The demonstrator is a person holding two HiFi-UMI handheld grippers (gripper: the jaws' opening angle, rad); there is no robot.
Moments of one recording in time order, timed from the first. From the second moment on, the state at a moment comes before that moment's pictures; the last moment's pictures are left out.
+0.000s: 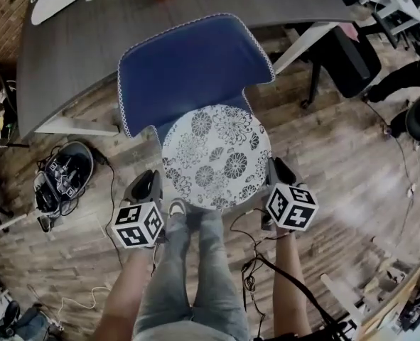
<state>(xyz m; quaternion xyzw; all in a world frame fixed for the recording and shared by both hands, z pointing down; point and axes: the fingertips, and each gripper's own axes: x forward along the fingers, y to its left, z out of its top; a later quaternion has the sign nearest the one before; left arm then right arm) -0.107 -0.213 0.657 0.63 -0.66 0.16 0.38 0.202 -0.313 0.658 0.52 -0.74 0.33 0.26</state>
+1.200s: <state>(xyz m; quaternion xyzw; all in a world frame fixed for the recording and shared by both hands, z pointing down) -0.114 -0.233 0.293 0.74 -0.65 0.02 0.16 0.214 -0.226 0.316 0.61 -0.77 0.19 0.01</state>
